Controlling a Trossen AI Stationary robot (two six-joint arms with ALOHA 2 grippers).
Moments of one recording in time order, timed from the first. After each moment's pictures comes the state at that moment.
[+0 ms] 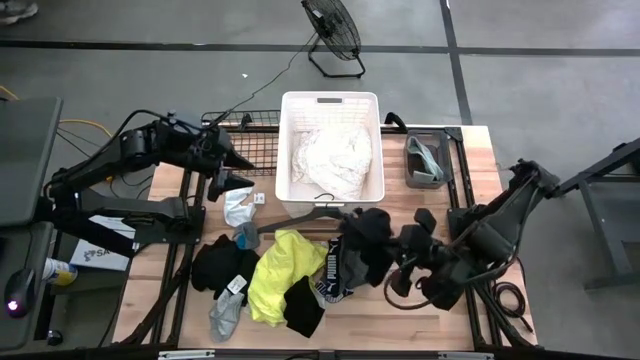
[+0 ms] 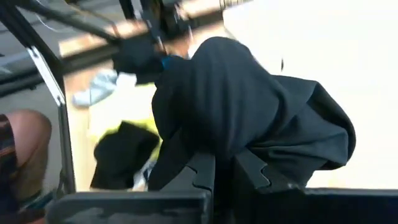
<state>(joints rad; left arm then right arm) 0.32 0.87 1.24 -0.86 0.32 -0.22 0.73 1.49 1.57 -1.13 0.85 0.94</state>
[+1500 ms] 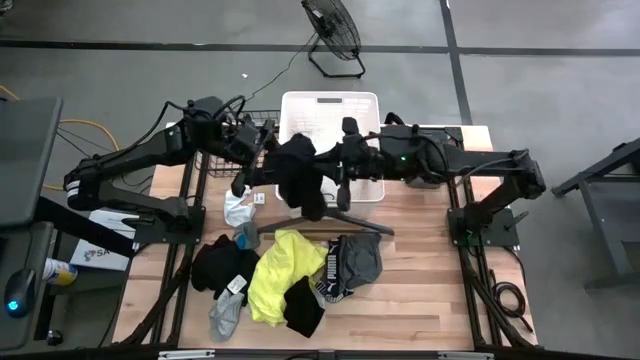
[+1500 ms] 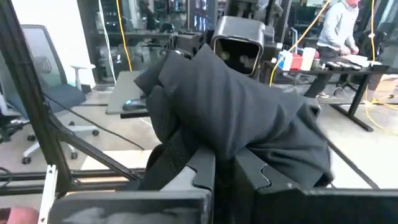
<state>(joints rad) 0.32 1.09 1.24 -0.23 0.64 0.02 0.05 1.57 1.66 -0.24 0.13 -0.01</state>
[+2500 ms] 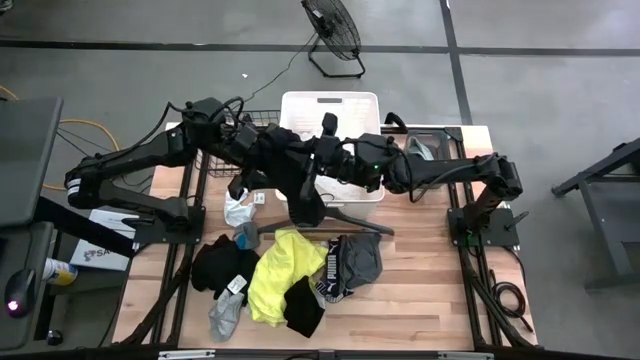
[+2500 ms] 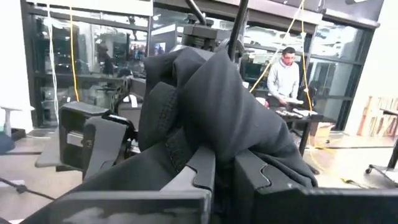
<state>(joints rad) 0.27 1.10 1.24 -0.17 0.68 -0.04 0.02 1.74 1.66 0.17 0.31 -0.15</state>
